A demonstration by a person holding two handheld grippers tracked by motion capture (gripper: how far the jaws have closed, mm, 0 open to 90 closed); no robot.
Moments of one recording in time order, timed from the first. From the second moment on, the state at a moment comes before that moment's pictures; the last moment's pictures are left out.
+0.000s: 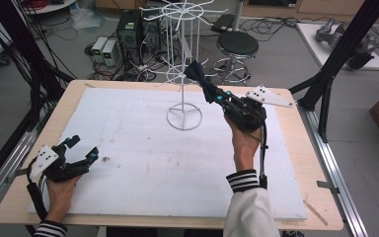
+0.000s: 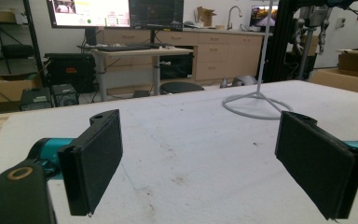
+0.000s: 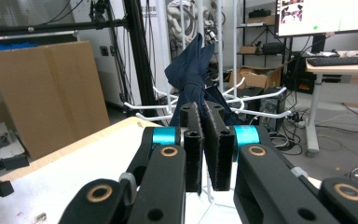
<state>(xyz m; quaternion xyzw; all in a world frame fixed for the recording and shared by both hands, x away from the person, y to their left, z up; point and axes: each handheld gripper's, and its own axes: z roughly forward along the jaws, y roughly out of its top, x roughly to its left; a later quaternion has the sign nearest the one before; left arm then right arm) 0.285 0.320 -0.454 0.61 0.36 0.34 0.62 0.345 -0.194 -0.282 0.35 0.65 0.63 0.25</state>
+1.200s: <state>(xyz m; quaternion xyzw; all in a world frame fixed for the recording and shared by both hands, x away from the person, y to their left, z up) 0.285 0.319 -0.454 0.61 0.37 0.35 0.61 0.355 -0.163 -0.314 0.33 0.74 0.53 0.24</state>
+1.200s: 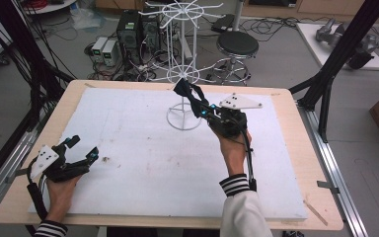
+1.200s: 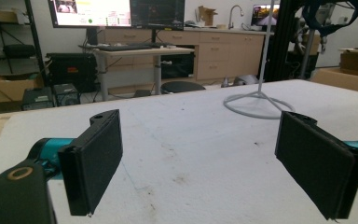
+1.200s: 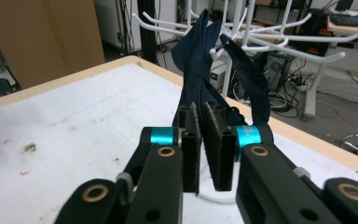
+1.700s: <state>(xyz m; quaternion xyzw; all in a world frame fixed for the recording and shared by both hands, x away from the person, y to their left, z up) 0.285 0.318 -0.454 0.61 0.37 0.35 0.61 0.347 -0.182 -0.327 0.36 0.72 0.51 0.29</state>
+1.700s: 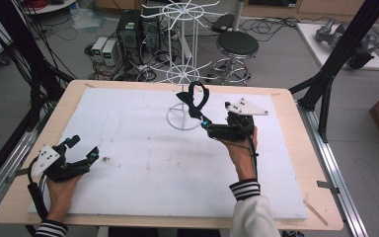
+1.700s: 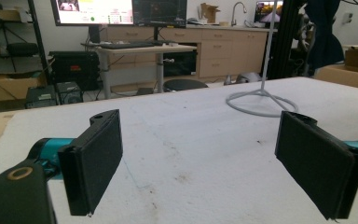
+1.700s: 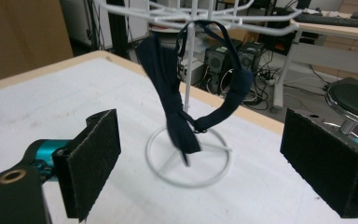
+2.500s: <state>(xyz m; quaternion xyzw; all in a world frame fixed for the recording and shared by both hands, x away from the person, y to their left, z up) 0.284 0.318 -0.454 0.61 0.36 0.35 0.61 0.264 -0.271 -0.442 0.39 0.64 0.55 0.36</state>
